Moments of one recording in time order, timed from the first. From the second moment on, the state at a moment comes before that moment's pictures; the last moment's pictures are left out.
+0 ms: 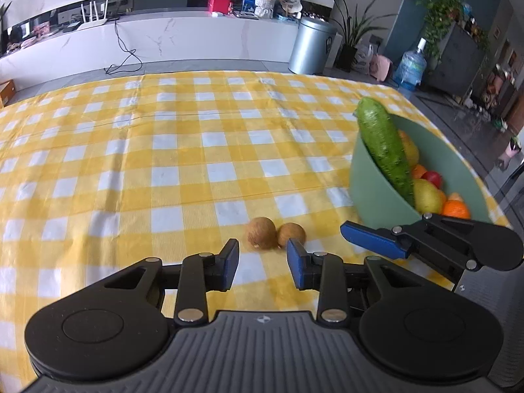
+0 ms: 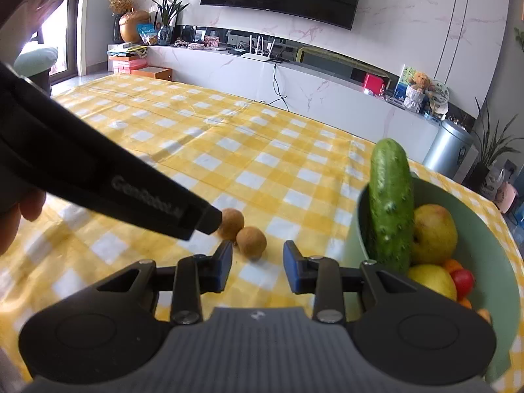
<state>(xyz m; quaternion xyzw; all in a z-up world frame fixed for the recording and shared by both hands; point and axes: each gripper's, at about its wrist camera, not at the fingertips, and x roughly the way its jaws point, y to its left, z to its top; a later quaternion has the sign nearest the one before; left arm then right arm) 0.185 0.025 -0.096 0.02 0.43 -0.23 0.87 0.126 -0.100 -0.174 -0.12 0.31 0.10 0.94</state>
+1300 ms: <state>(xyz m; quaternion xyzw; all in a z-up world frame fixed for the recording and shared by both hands) 0.208 0.044 -0.120 -0.07 0.43 -0.21 0.88 0.156 -0.100 -0.212 -0.11 0.30 0.12 0.94</state>
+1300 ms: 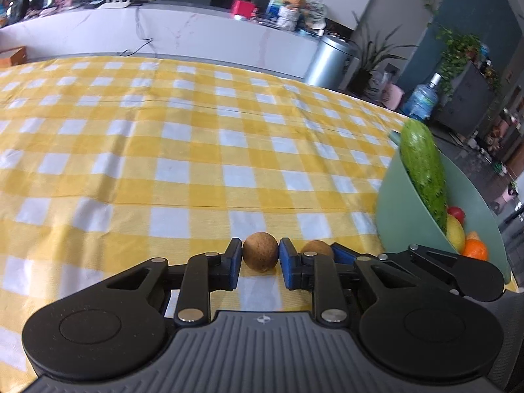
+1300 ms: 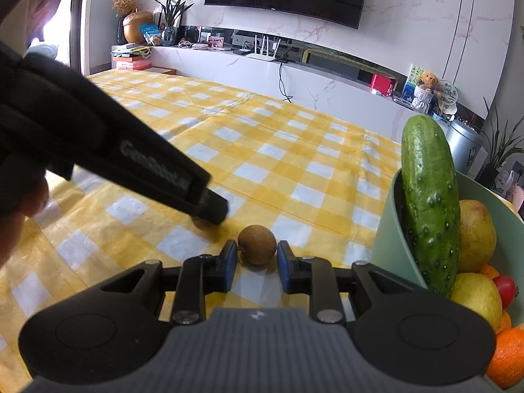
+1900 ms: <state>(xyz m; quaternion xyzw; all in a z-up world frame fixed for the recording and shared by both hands) 0.198 0.030 -0.125 0.00 0.42 -0.20 0.88 0.158 -0.100 -0.213 -0.11 0.30 0.11 0.94</state>
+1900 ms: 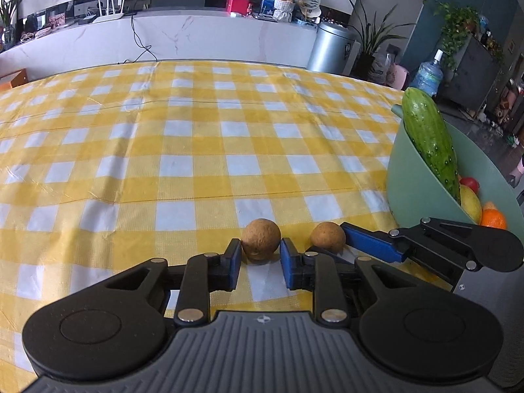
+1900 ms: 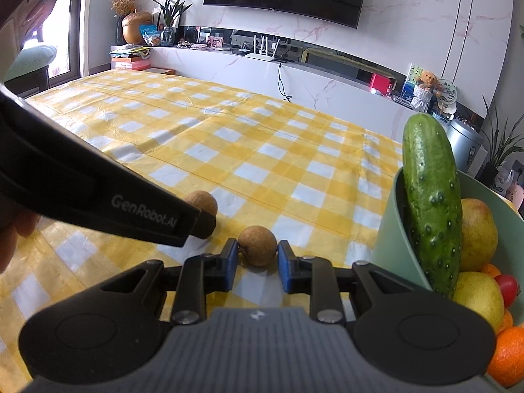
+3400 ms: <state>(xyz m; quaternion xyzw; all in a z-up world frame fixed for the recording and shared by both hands) 0.093 -0.068 -0.009 0.03 0.34 -0.28 0.90 0.022 -0.207 -0.084 -0.03 0.22 0.00 0.98</state>
